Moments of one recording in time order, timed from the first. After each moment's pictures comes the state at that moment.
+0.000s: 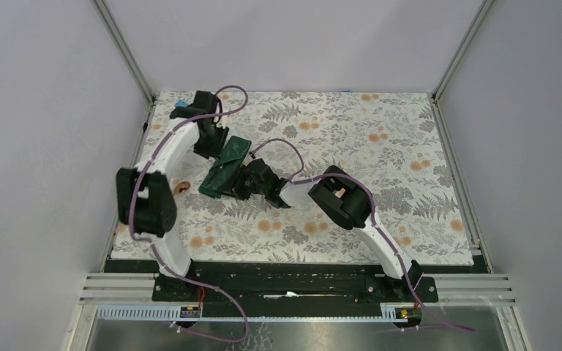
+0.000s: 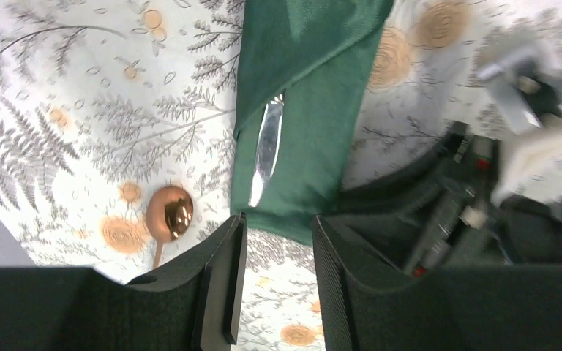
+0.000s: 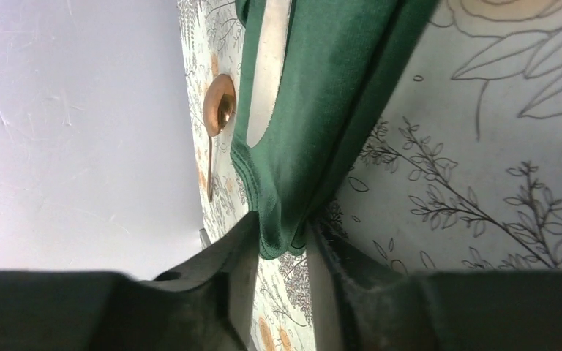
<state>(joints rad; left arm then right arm) -0.18 1.87 1.61 -0.98 -0.04 0.12 0.93 2.42 1.49 0.51 -0.19 1.28</state>
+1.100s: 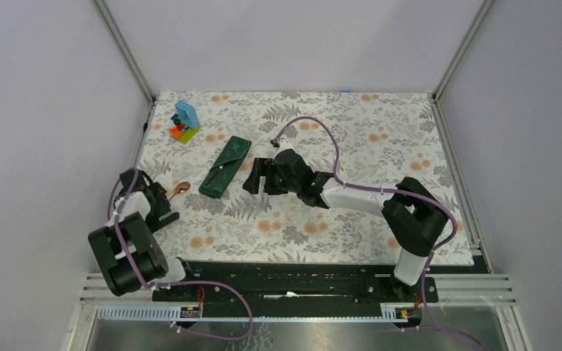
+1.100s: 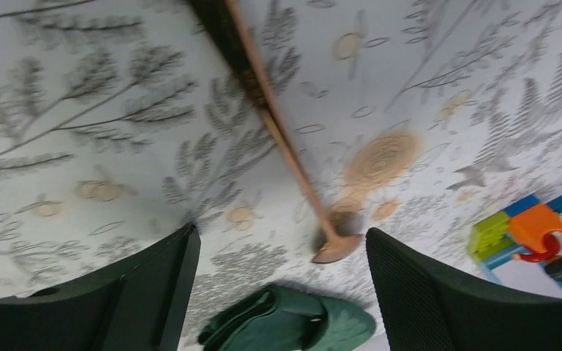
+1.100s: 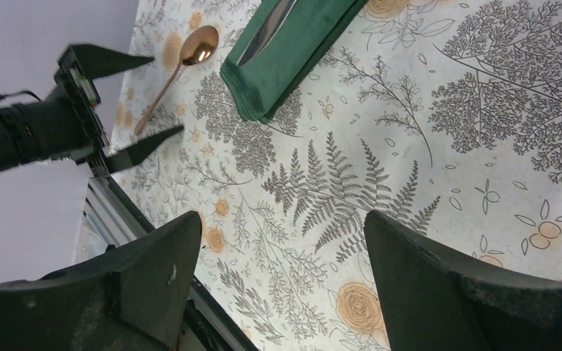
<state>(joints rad) 0.48 1.31 0.62 -0.49 0.02 -1.67 0.91 1.77 1.12 0.14 -0.04 0.79</state>
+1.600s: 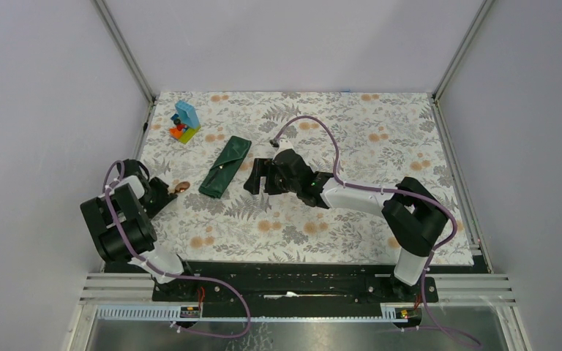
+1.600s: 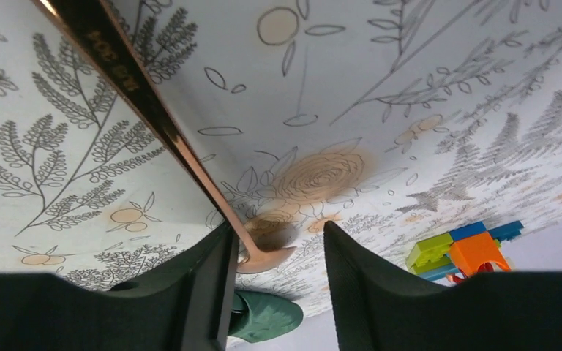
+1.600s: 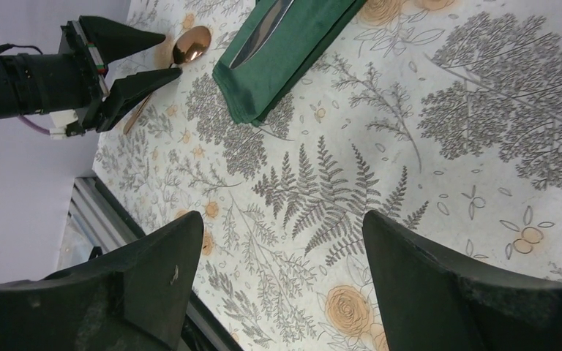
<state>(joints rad) 0.50 1.59 0.80 -0.45 0.12 -1.86 0.91 1.77 1.11 0.13 -0.04 0.75</state>
